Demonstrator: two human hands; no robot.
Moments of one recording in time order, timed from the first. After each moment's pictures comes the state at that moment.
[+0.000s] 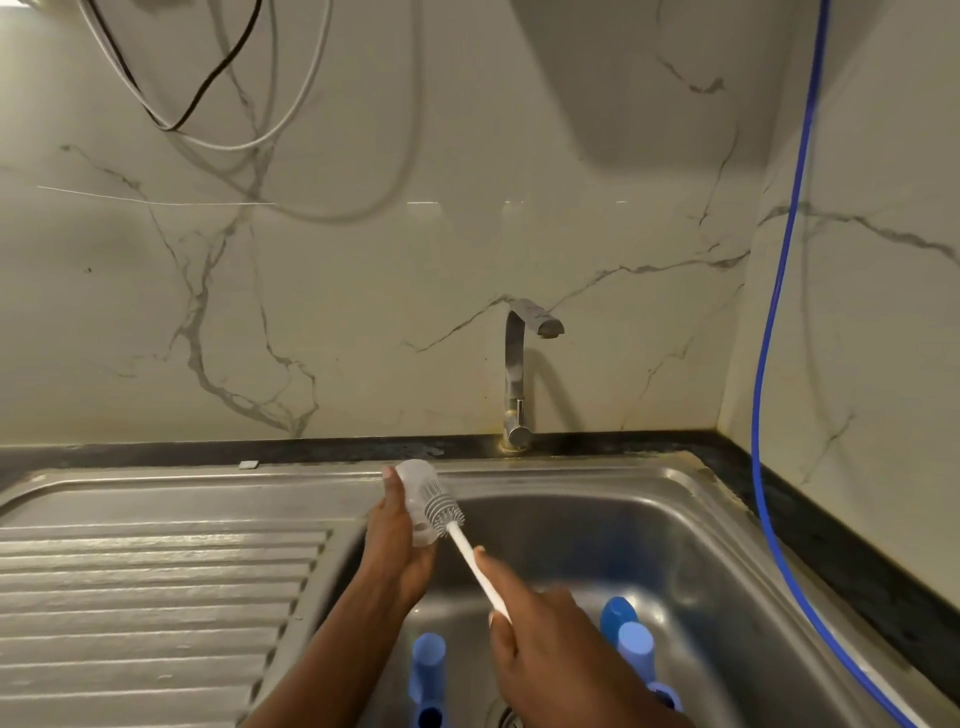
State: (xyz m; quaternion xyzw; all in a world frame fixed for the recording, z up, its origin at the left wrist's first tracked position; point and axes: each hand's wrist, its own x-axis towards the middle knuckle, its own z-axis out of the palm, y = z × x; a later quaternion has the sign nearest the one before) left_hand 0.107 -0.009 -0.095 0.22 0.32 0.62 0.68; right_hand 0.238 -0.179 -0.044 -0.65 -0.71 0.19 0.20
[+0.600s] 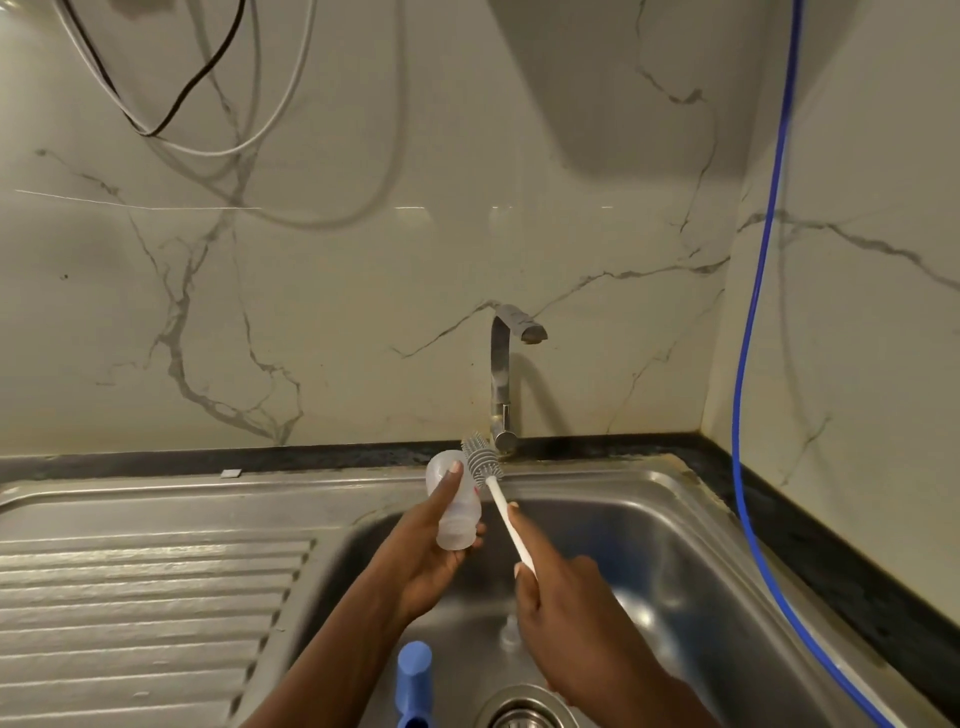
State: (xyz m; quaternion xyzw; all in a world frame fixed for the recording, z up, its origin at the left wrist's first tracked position) left_hand 0.131 -0.033 -0.076 0.33 0.28 0.48 0.76; right_hand 0.262 -0.162 -0.043 -0.67 -0.67 0.15 0.28
